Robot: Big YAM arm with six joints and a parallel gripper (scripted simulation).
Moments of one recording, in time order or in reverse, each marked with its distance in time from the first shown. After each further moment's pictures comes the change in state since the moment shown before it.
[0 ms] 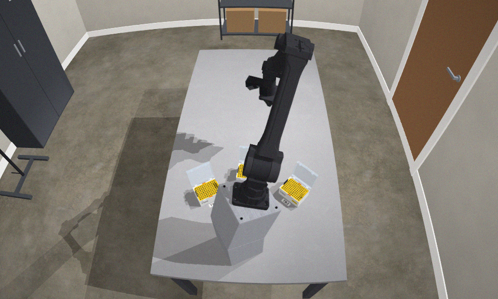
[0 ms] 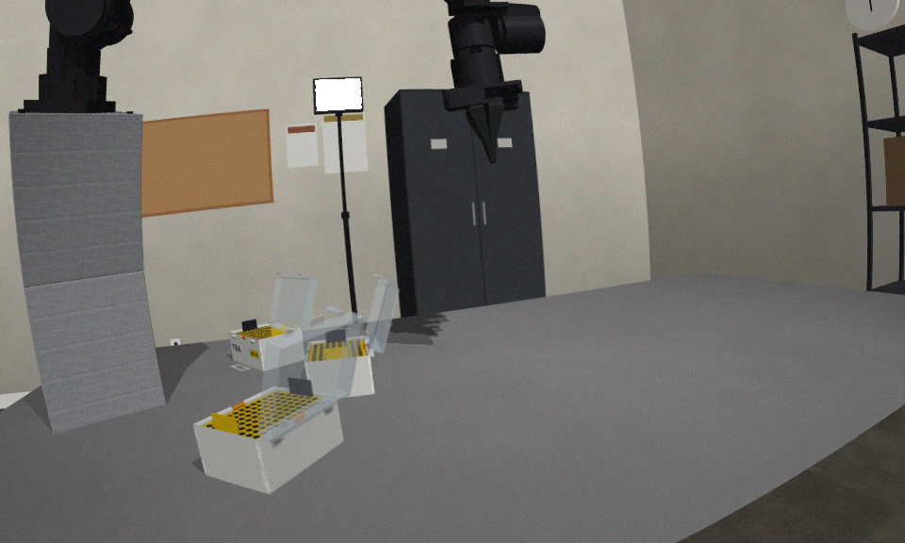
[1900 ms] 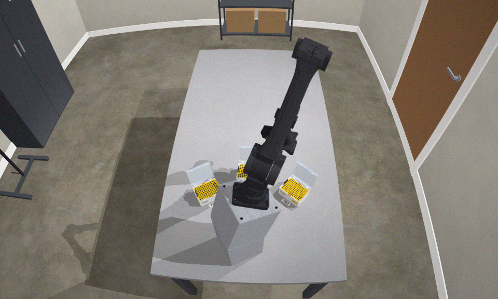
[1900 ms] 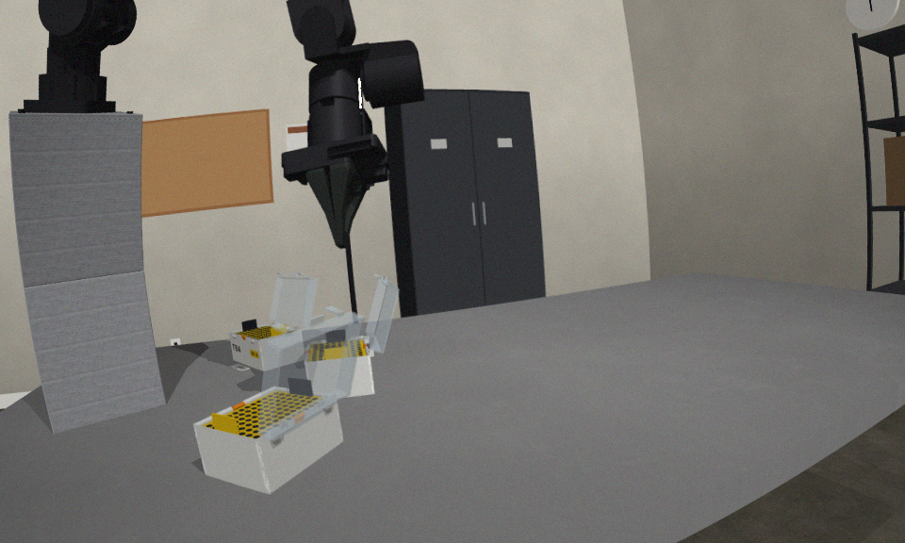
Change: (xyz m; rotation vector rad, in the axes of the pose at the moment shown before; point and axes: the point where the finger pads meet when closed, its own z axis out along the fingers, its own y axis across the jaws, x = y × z) arm 0.169 0.172 0.074 -0.015 0.290 0.052
